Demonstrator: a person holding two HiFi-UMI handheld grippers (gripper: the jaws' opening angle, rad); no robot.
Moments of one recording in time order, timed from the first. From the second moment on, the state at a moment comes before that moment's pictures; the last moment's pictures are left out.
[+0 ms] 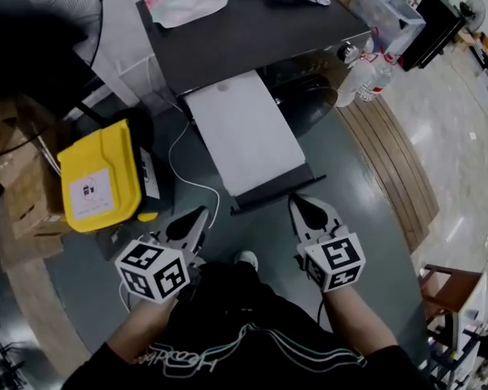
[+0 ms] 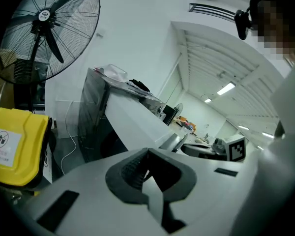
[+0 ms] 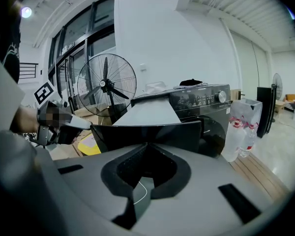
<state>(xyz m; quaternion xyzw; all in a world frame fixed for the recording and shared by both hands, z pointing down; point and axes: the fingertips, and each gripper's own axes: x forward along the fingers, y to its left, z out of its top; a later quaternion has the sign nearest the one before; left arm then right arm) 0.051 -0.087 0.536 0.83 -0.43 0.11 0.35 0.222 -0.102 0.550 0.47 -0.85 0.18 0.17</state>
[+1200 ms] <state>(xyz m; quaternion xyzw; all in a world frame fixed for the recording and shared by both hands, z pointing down) 0.028 -0.144 0.511 0.83 -0.42 0.10 0.36 0.201 -0.147 0.537 0.47 -0.84 0.22 0.16</state>
